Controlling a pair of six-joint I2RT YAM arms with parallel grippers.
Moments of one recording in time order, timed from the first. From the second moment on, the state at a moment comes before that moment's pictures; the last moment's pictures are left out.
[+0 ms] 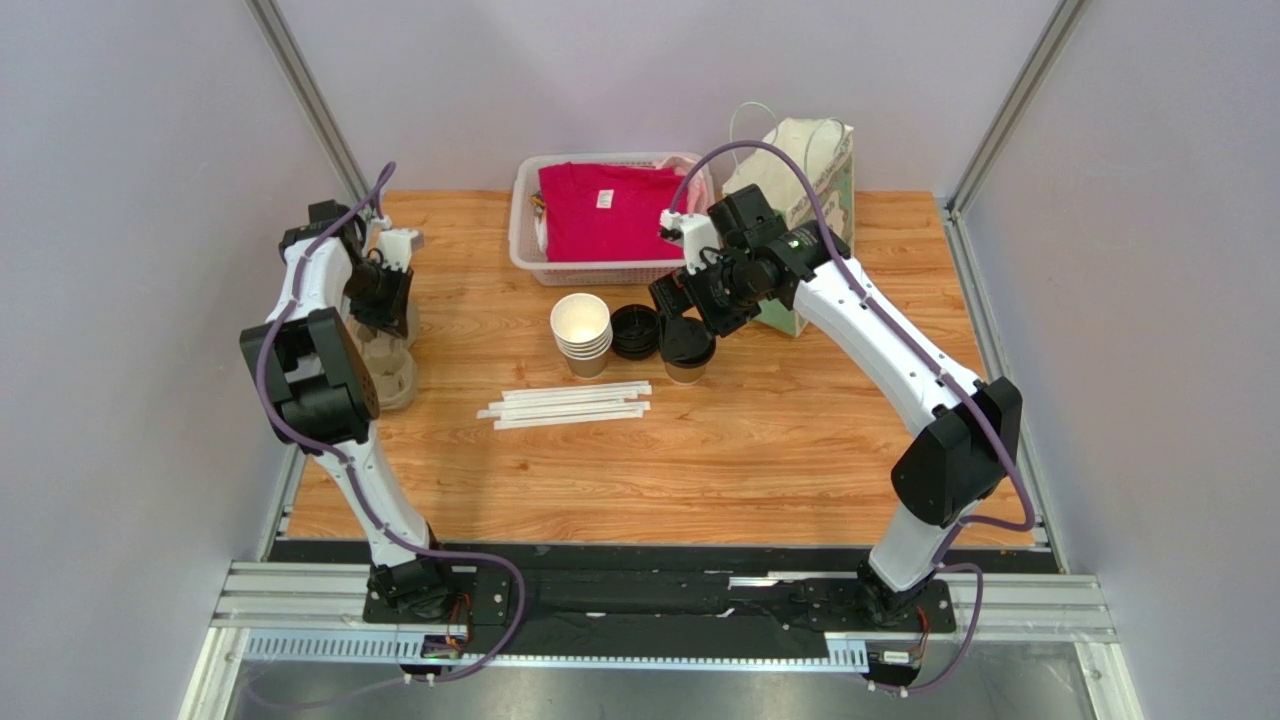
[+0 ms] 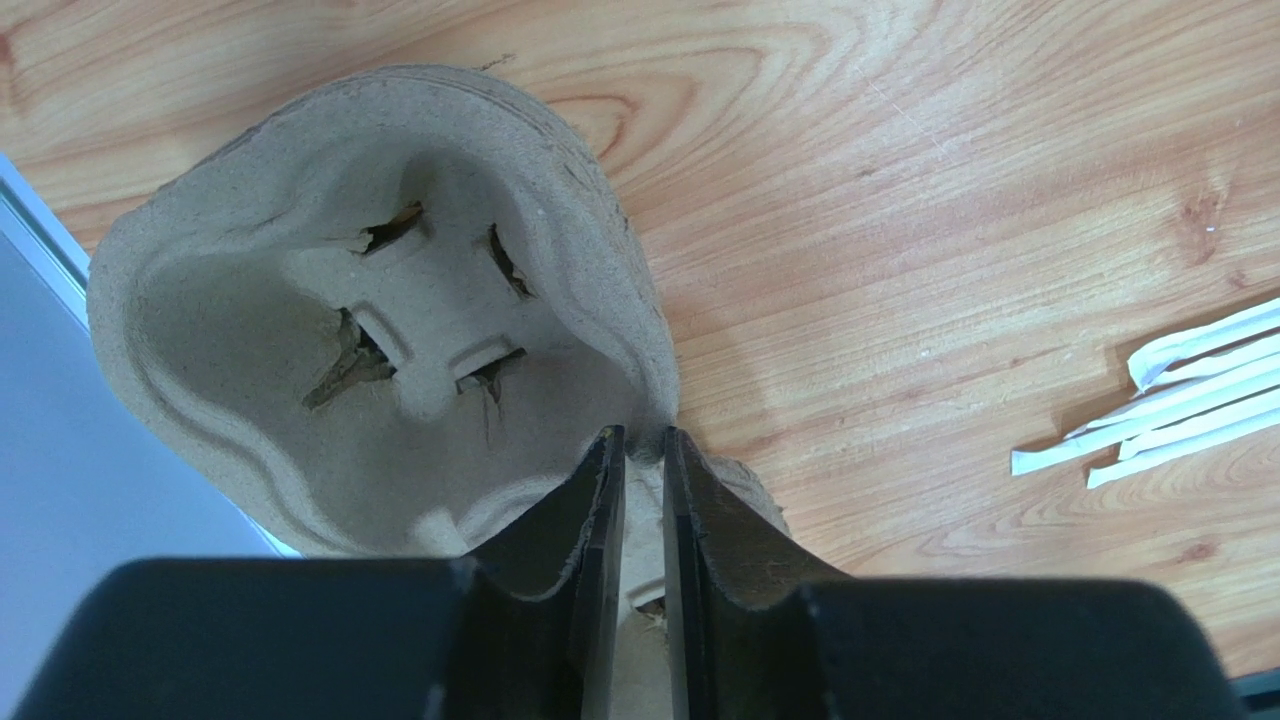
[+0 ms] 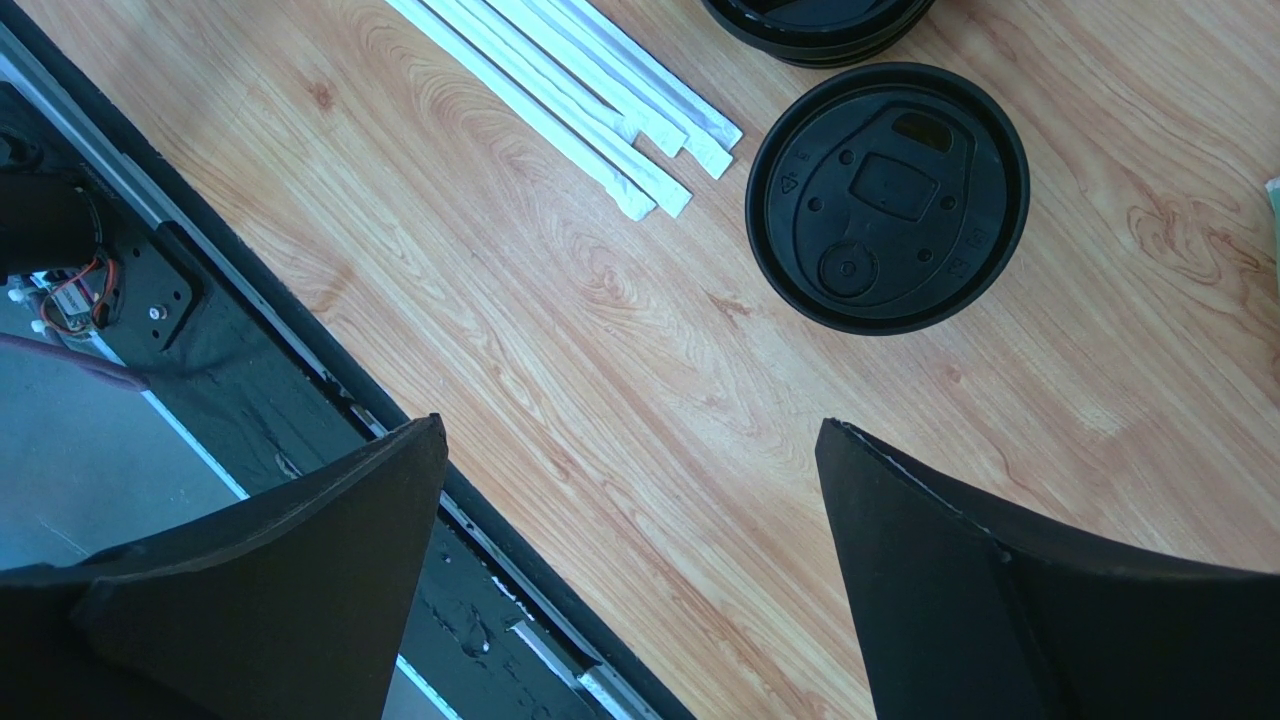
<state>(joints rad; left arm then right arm) 0.32 2.00 1.68 -0.98 0.28 0.57 0.56 1.72 1.73 -1.01 -0.35 -0.01</state>
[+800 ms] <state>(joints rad) 0.32 1.93 1.71 -1.03 0.29 0.63 0.56 1.73 1.73 -1.01 -0.35 -0.01</state>
